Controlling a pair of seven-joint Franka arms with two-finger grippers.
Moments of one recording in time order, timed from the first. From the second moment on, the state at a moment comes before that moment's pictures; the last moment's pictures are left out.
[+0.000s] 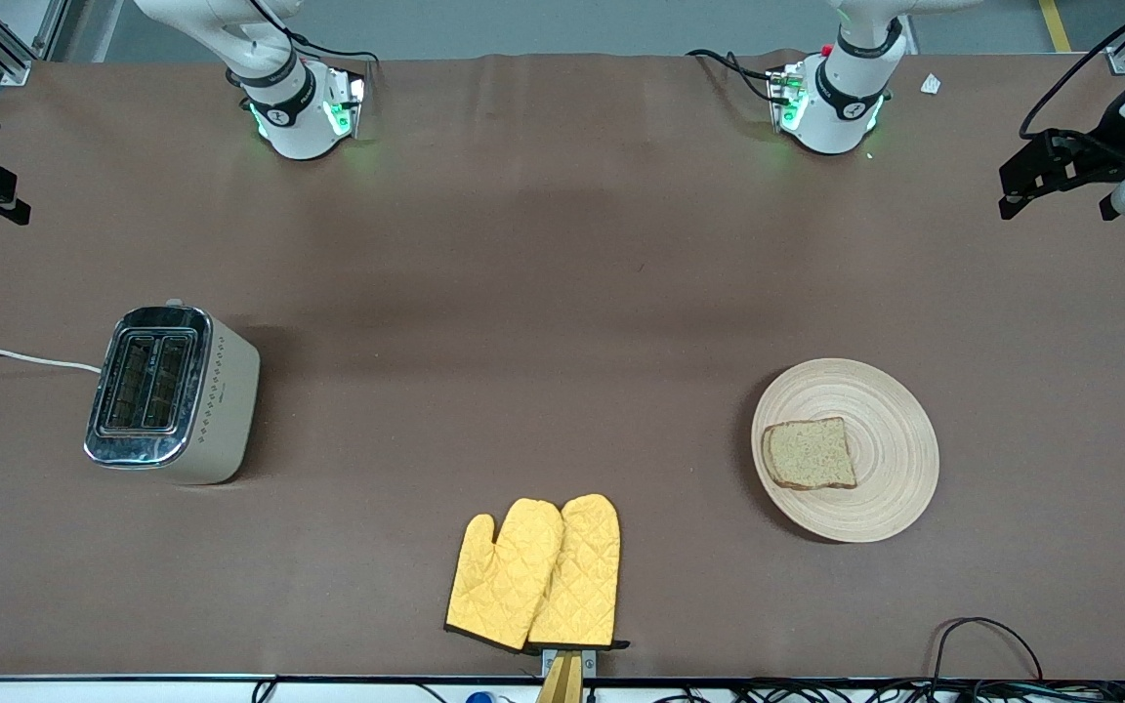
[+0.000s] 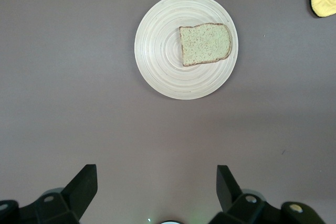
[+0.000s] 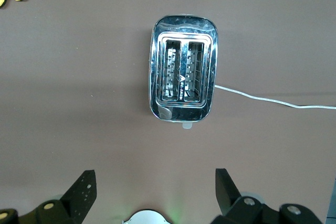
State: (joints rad) left arm 0.00 -0.04 -0.13 -1.48 0.04 1.45 -0.06; right arm 0.04 0.05 -0.11 -1.33 -0.02 1.31 -0.13
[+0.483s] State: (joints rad) left arm 0.01 -0.03 -0.12 -1.48 0.00 1.45 -0.05; right arm 0.04 0.05 -0.11 -1.33 -0.02 1.31 -0.13
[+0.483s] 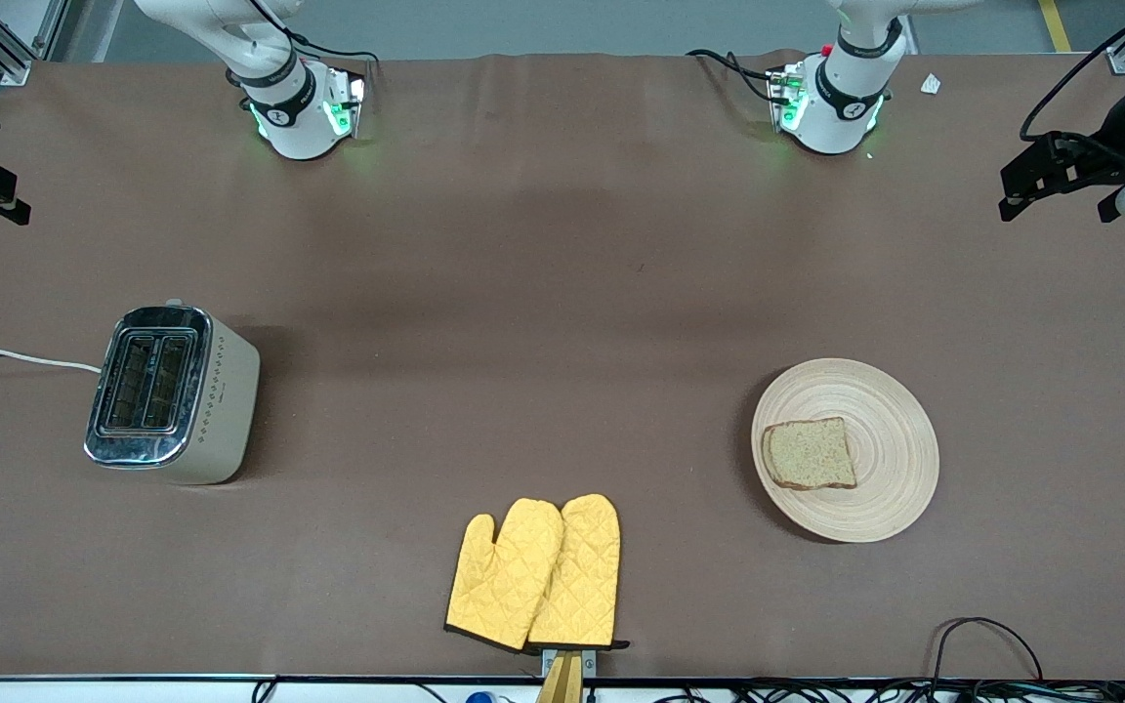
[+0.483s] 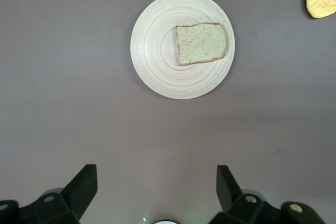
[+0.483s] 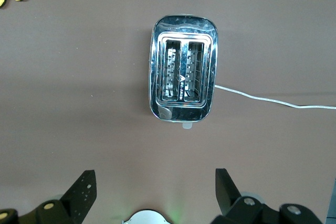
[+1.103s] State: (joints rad) left arm 0.34 0.13 -0.11 -1.48 -0.31 1.45 0.04; right arm 0.04 0.05 -0.11 -1.33 -0.02 1.31 -0.13
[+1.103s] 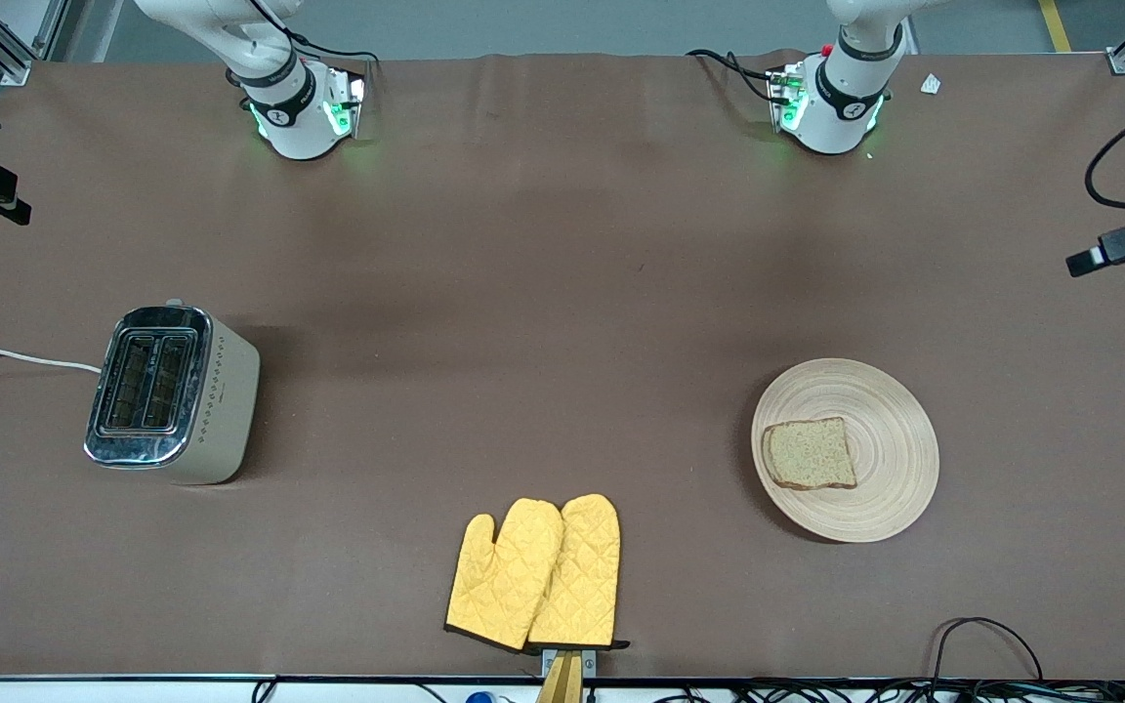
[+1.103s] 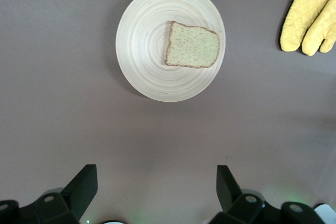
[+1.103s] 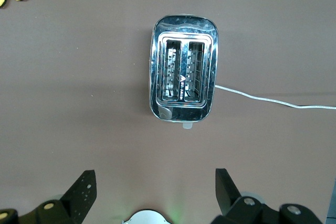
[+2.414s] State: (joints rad) left arm 0.52 0.75 -0.11 -1.46 -0.67 1.79 0.49; right arm 0.04 0.05 -0.11 -1.33 -0.02 1.28 -0.13
